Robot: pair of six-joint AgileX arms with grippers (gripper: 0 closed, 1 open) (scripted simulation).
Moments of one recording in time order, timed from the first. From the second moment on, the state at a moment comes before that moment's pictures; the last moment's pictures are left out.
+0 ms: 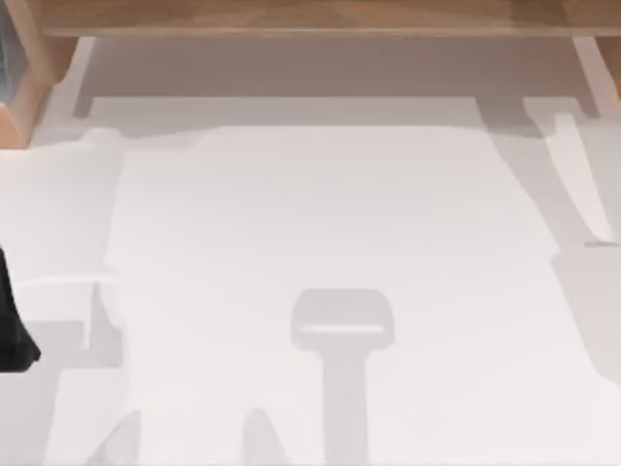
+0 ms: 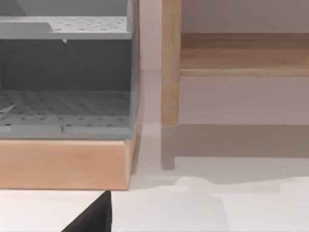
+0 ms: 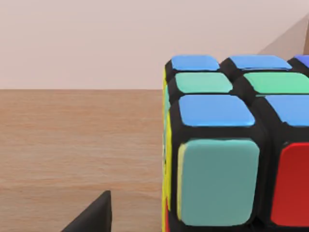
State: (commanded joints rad) left arm 0.00 0.00 0.00 0.00 0.00 0.00; right arm 0.20 1.86 1.76 0.10 0.23 0.02
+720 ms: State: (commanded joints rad) left arm 0.00 0.00 0.00 0.00 0.00 0.00; right arm 0.20 1.86 1.76 0.10 0.23 0.02
